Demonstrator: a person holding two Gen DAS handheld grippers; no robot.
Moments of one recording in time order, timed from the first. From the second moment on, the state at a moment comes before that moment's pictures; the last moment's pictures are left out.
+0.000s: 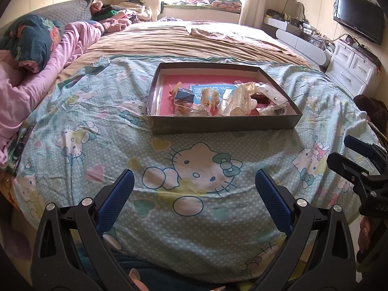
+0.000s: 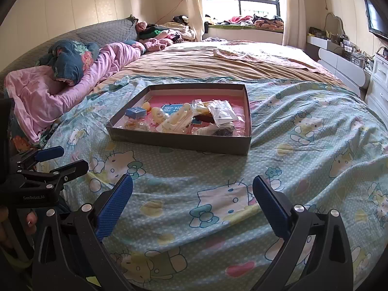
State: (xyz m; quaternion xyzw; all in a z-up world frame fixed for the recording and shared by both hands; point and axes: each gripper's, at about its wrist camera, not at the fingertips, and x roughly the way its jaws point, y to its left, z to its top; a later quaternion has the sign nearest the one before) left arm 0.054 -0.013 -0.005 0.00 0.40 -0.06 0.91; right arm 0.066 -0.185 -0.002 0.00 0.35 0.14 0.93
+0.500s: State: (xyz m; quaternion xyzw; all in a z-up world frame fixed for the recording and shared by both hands) left arm 0.052 -0.015 -0.004 0.00 0.40 -0.06 0.91; right arm 0.066 -0.186 -0.002 0.01 0.35 0.14 0.93
